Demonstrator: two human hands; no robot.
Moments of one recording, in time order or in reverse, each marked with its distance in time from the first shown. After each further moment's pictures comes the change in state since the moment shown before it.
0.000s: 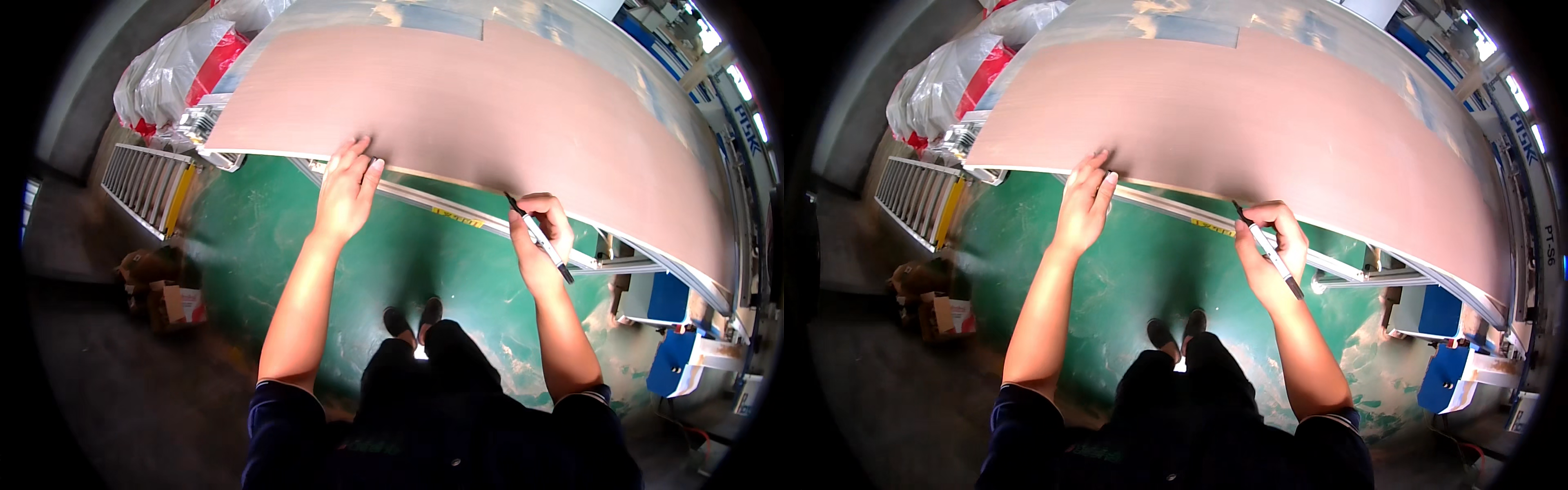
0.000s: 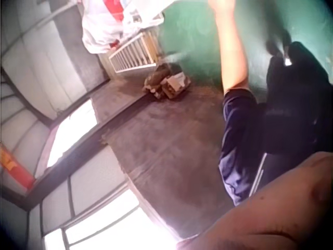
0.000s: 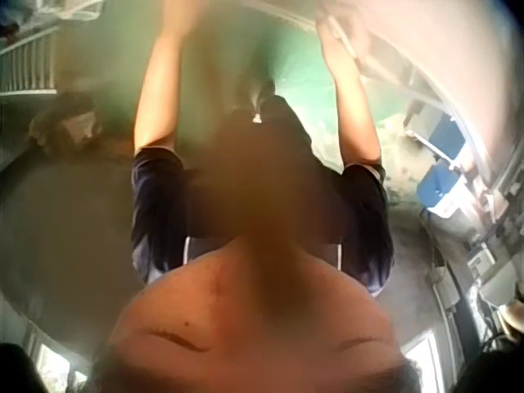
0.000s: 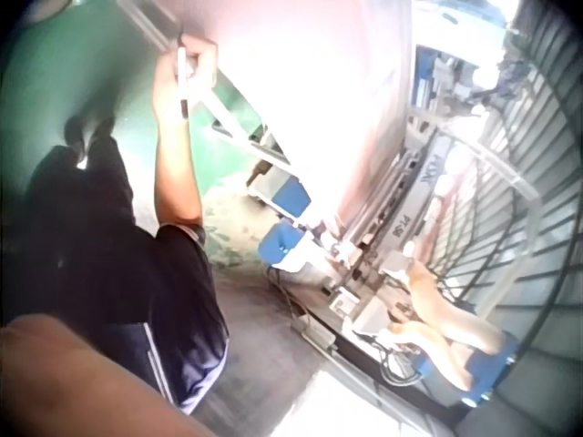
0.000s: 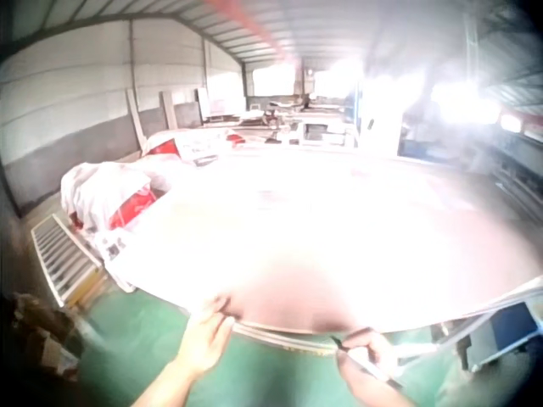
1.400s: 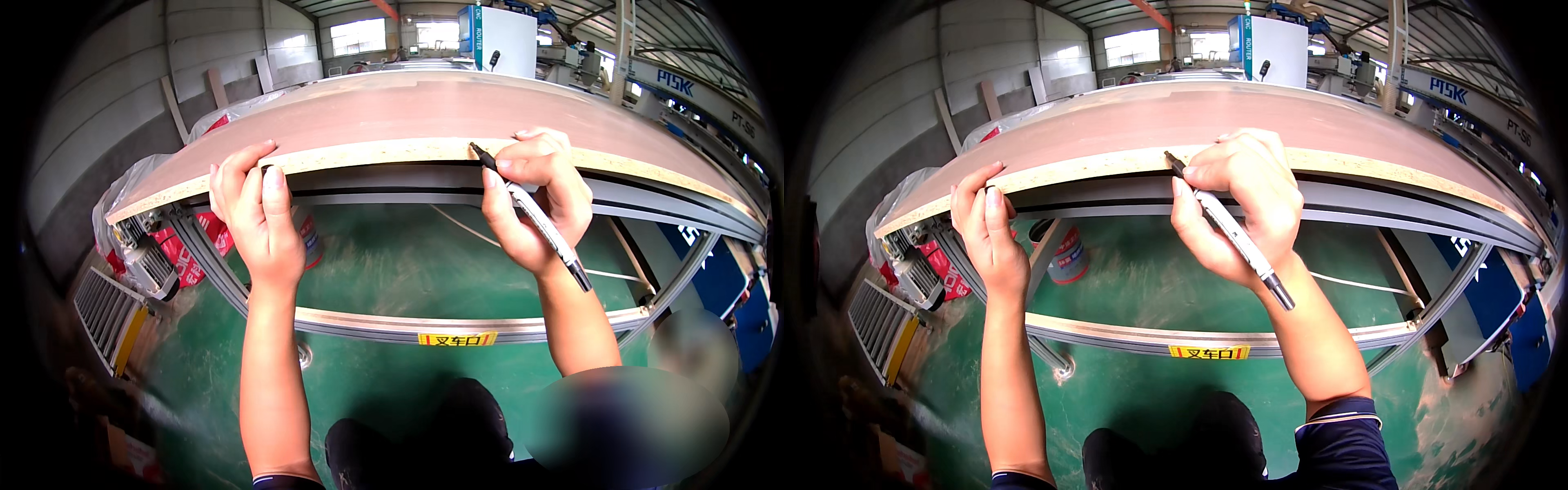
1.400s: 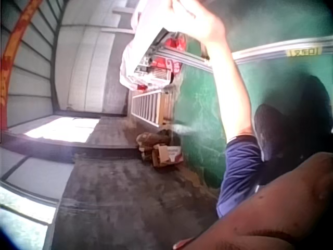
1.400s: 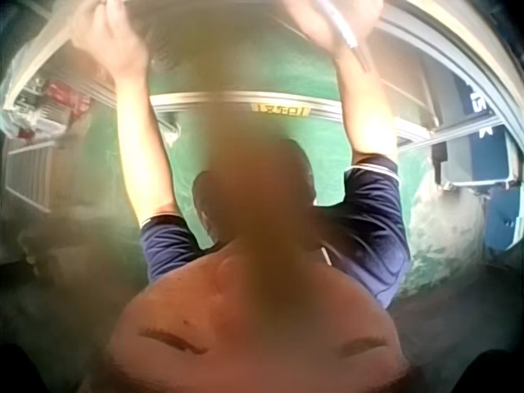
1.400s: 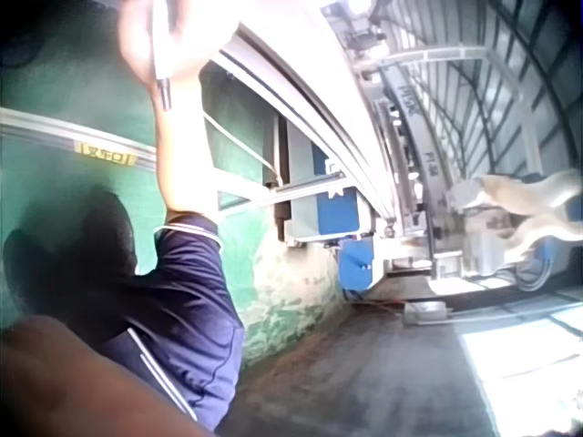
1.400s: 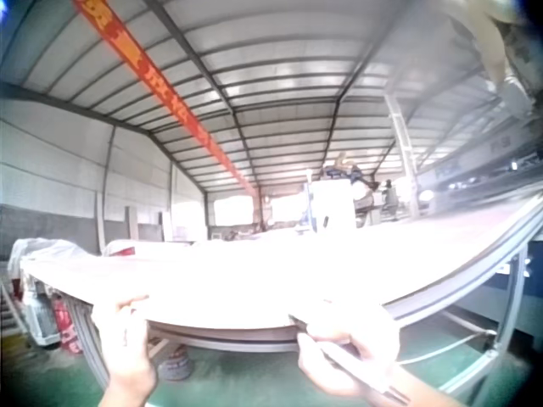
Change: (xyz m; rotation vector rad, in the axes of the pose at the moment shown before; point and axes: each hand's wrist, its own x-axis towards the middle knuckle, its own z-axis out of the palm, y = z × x) left_hand 0.014 -0.090 0.138 0.006 0.878 0.620; right_hand 0.022 0.184 0.043 -0.349 0.382 -1.326
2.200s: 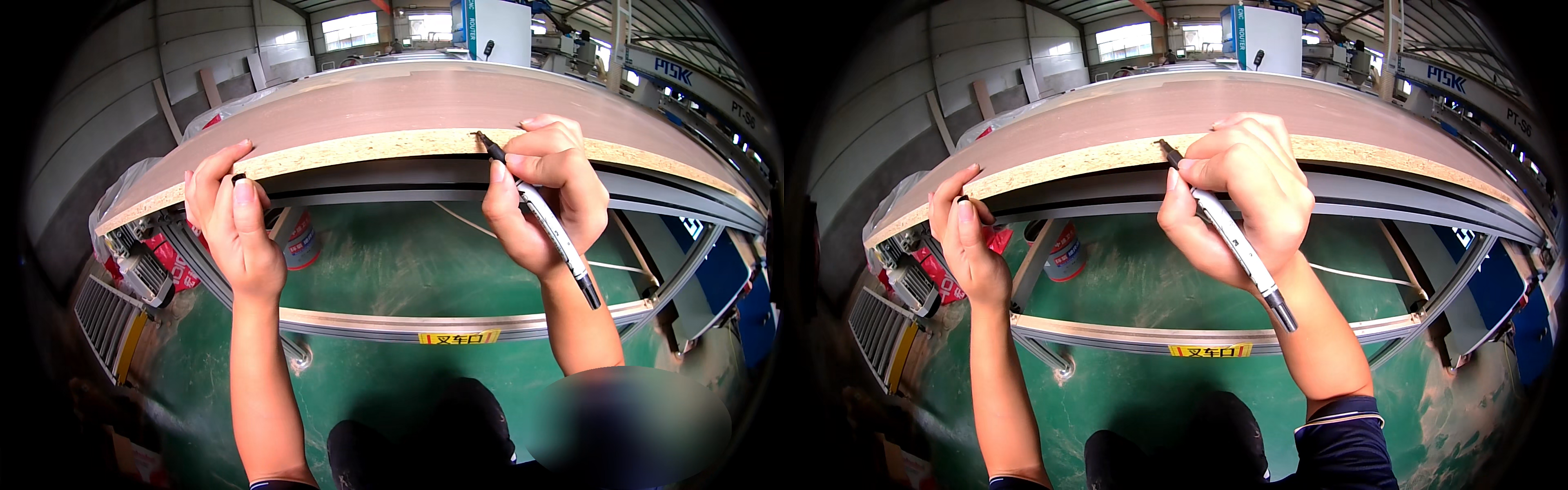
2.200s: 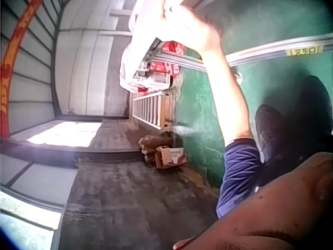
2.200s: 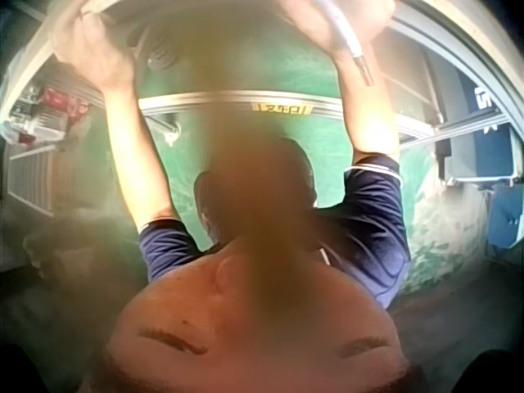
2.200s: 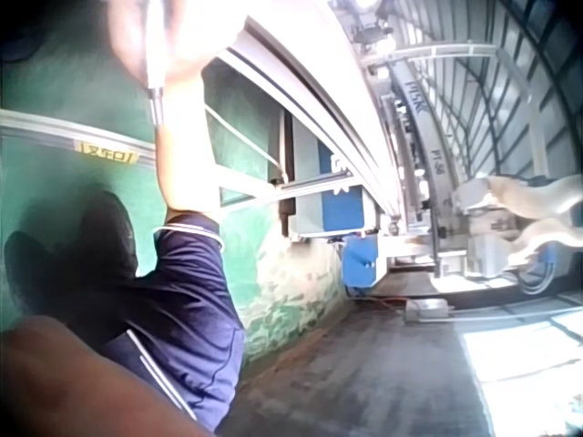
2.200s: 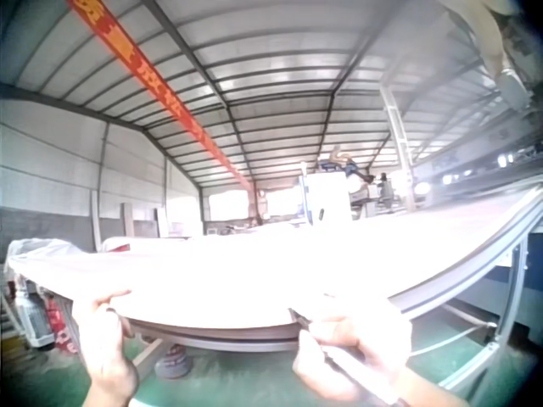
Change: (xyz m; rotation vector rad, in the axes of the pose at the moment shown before) left_hand -0.001 -0.008 0.000 -0.051 -0.022 0.027; right_hand -0.005 0.003 0.001 -0.055 -0.033 -0.028
